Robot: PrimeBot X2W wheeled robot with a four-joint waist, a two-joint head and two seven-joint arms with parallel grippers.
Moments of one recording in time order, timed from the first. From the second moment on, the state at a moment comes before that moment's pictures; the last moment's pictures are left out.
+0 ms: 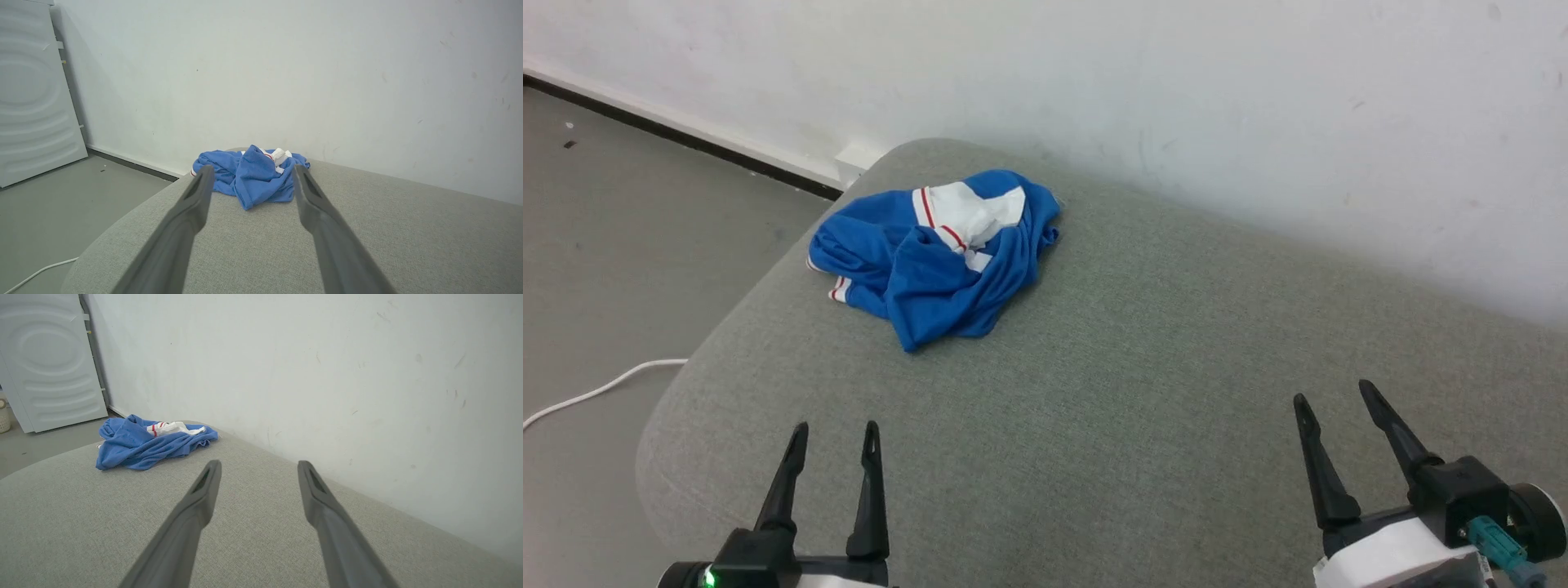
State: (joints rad) left arm 0.19 0.10 -0.10 -0.12 -0.12 0.07 -0.23; right arm 0.13 -0.05 0.03 -0.09 0.02 0.13 -0.10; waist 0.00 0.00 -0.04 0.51
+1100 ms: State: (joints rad) left arm -0.64 0.30 -0.07 0.00 -0.36 -0.08 0.41; right arm 0.08 -0.05 0.04 -0.30 -0.10 0.13 0.01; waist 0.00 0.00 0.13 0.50
